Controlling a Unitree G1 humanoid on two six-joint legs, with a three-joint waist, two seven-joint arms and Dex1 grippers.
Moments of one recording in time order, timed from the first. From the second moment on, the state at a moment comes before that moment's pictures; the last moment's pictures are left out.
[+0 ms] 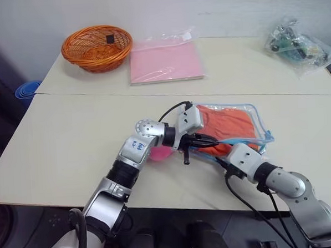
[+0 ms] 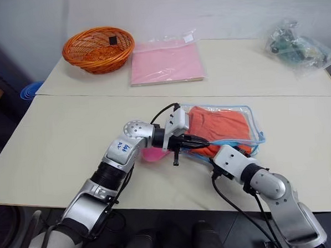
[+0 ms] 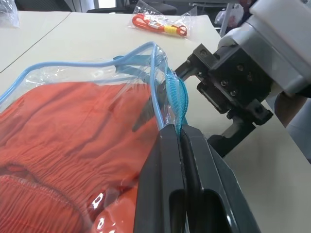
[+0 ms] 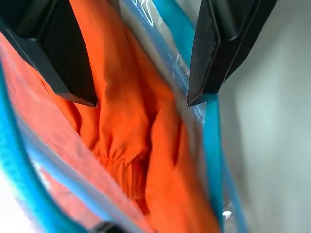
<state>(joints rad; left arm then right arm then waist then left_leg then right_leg) -0.81 0.13 -0.32 0.29 -0.16 0.34 -1.07 0.05 -0.70 0.07 -0.54 -0.12 0.41 0.51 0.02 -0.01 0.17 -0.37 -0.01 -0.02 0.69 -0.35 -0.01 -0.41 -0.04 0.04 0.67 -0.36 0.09</state>
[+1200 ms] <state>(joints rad) -0.84 0.08 -0.21 0.45 -0.14 0.43 -0.80 0.09 -0.78 -0.10 -0.51 0.10 0.16 0.84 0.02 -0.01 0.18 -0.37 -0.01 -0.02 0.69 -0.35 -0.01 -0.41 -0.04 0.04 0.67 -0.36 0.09</state>
